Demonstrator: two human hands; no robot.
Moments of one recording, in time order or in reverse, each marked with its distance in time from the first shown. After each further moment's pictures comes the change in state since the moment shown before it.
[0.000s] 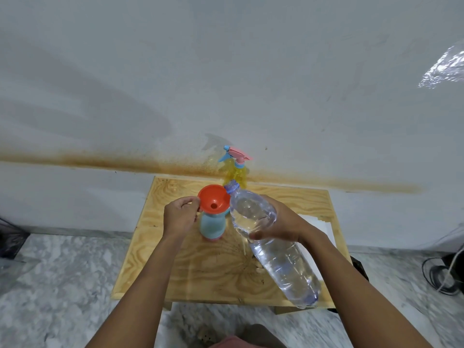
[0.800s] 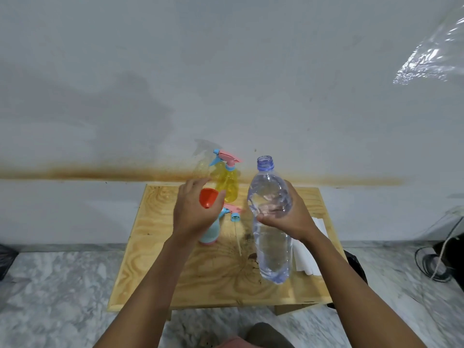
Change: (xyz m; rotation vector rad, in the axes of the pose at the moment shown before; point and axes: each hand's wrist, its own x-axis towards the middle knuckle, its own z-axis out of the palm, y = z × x) left_hand -0.041 0.041 0.022 0.487 -0.062 0.631; right_hand -0.025 0.003 -0.009 0.265 0.461 -0.181
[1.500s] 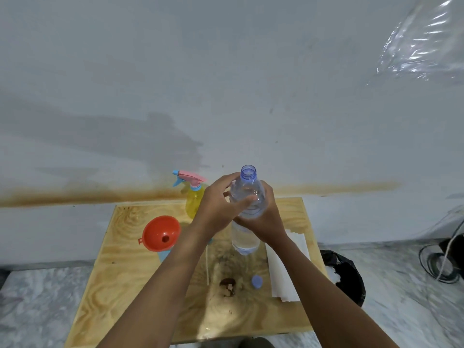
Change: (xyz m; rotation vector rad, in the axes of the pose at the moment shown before) left_hand 0.058 0.109 0.111 -0.339 -0.336 0.016; right_hand 0.071 0.067 -0.033 0.042 0.174 -0.068
